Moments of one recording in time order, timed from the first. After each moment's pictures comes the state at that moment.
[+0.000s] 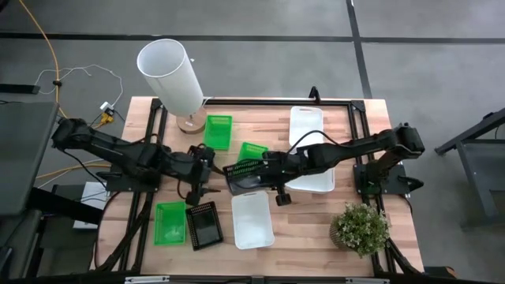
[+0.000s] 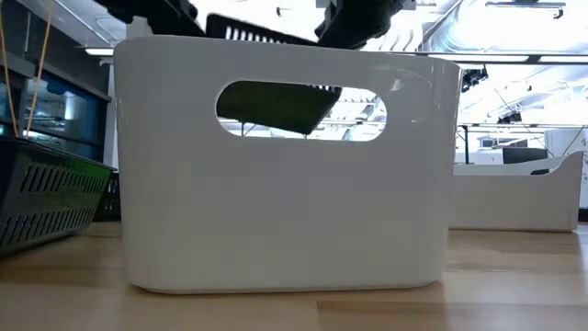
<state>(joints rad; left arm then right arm) -0.14 1.06 0.79 -0.32 -0.11 0.10 0.15 1.63 1.29 -0.46 -0.07 -0.16</state>
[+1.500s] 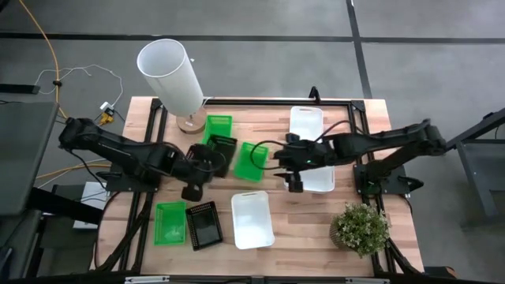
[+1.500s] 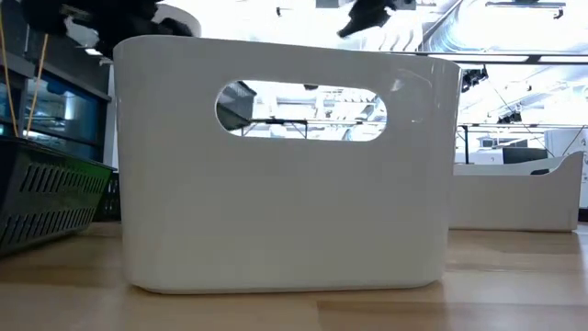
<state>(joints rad) -0.15 1.20 0.97 -0.87 -0.29 0.06 0.14 1.39 1.25 -0.62 0.16 -0.01</state>
